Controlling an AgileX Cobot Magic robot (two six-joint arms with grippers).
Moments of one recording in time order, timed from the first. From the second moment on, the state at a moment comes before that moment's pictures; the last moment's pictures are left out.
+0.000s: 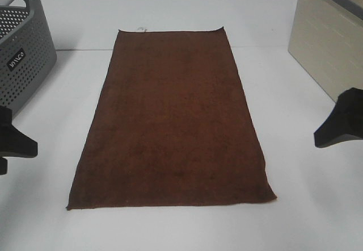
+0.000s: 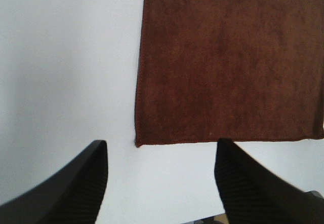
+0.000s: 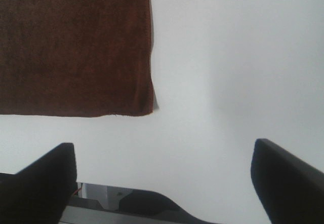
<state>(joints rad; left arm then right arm) 0.01 1.31 -0.49 -0.94 0.57 0.48 0.01 1.18 -0.64 0.39 0.79 -0.14</state>
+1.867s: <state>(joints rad) -0.18 1.98 -0.73 -1.50 0.53 1.07 0.15 1.86 -0.71 1.01 0.52 -0.67</state>
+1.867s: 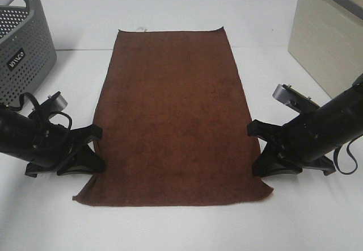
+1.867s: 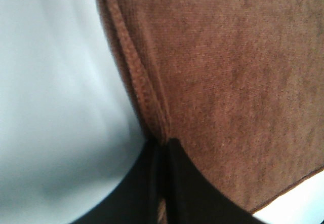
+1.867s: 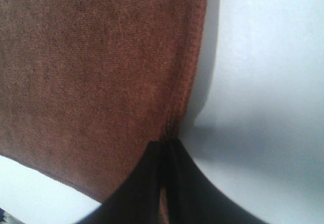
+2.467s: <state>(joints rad) -0.18 1.86 -0.67 -1.34 0.53 0.95 0.15 1.76 -0.71 0.90 0.60 -0.52</state>
